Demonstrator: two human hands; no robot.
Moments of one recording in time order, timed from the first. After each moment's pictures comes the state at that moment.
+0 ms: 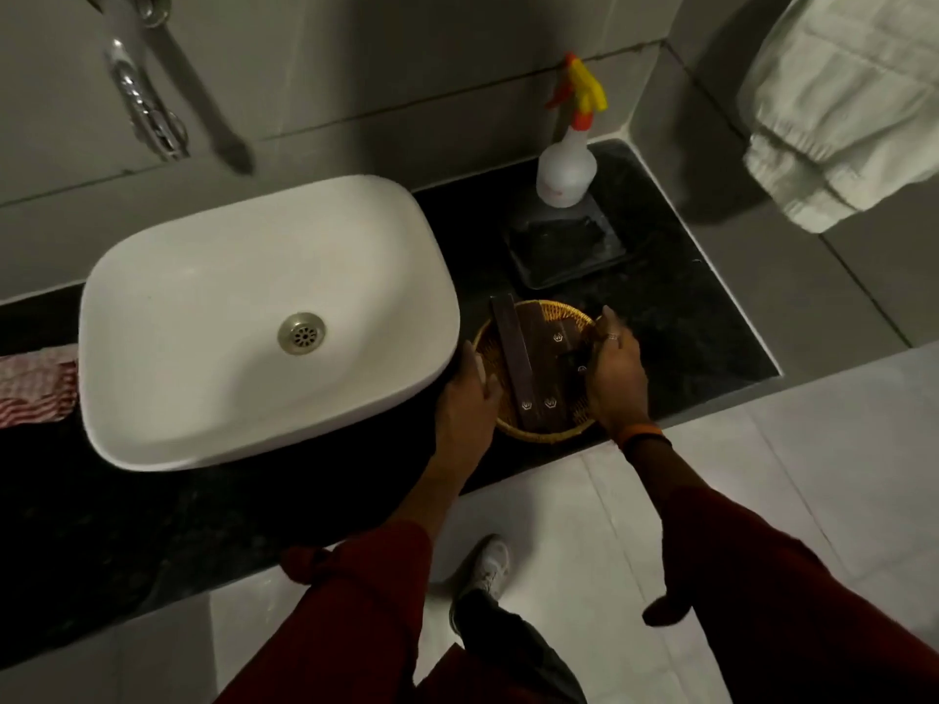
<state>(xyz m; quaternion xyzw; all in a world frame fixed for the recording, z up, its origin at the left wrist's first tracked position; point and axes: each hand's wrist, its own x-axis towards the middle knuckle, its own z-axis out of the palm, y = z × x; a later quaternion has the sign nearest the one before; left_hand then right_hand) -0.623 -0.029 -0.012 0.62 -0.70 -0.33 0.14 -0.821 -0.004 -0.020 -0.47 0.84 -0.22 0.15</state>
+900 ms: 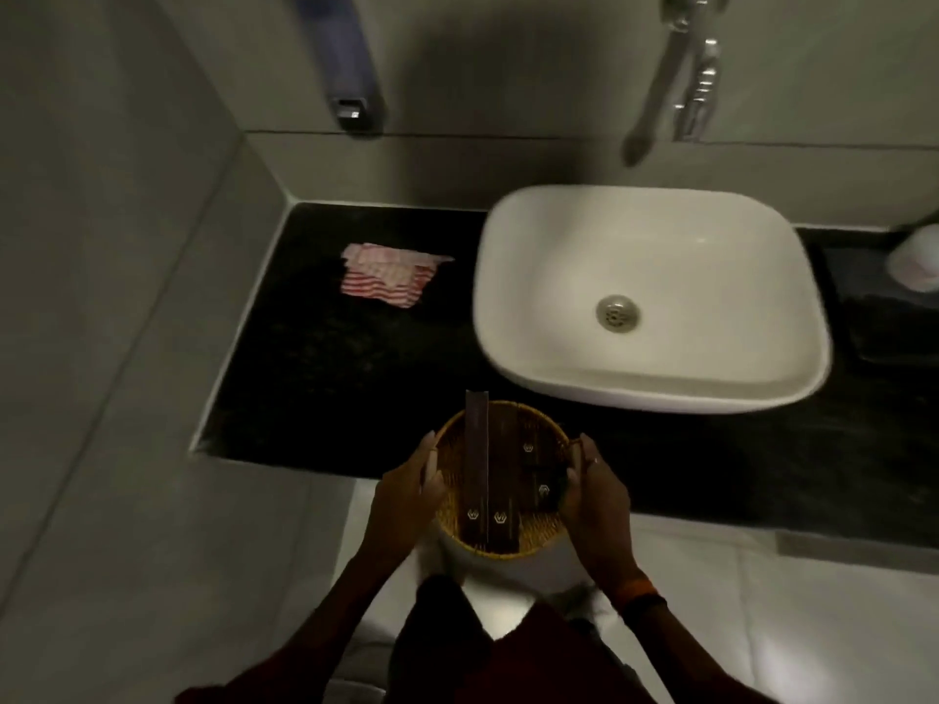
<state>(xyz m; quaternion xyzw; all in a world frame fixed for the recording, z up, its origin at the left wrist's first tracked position) -0.173 0.103 0.017 0.72 -0.55 -0.36 0.24 -0.408 0.080 0.012 -0.60 0.67 -0.27 0.35</state>
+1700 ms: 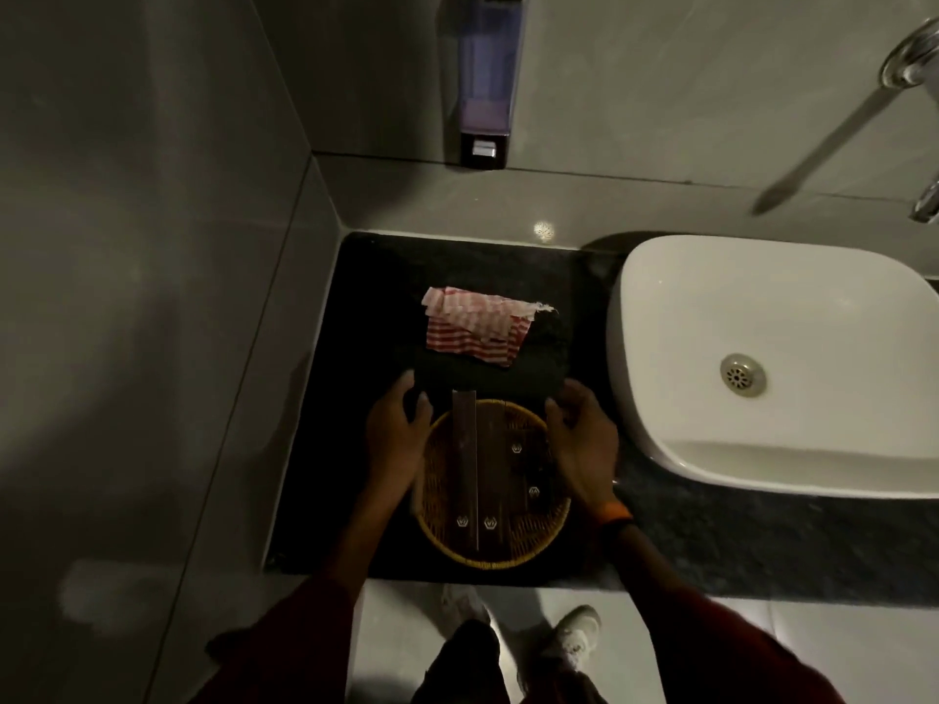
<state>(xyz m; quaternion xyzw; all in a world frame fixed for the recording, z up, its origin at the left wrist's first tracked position) 0.031 -0.085 -0.004 0.77 -0.42 -0.37 0.30 -0.179 -0.085 0.012 -0.47 0.75 -0.29 0.35</state>
